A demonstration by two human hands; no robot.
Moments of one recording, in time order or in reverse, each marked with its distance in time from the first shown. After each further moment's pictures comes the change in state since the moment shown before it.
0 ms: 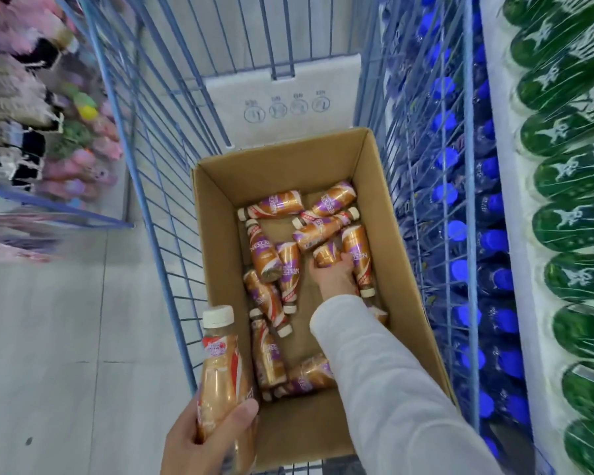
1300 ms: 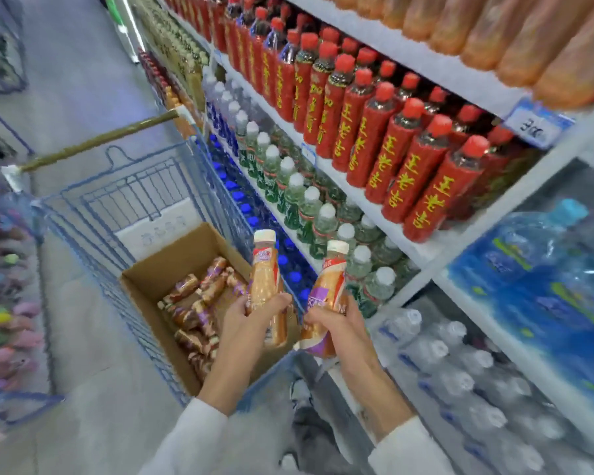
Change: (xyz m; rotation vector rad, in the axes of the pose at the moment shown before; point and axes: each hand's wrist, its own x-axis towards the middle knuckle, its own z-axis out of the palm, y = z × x) left_hand -0.278 -0.035 0.018 0.262 -0.653 0.656; right_hand -0.457 0.170 -0.285 0.665 0.019 -0.536
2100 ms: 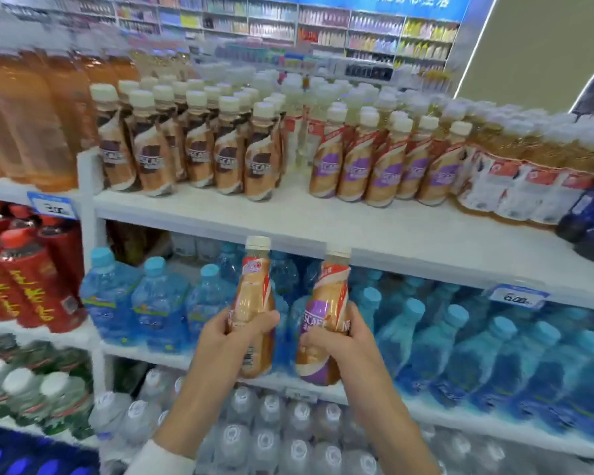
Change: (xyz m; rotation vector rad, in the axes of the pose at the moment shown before) left_hand -0.265 -0.009 0.347 0.238 -0.913 0.202; right_hand -0.292 -0.038 -0.362 0.197 0.697 -0.399
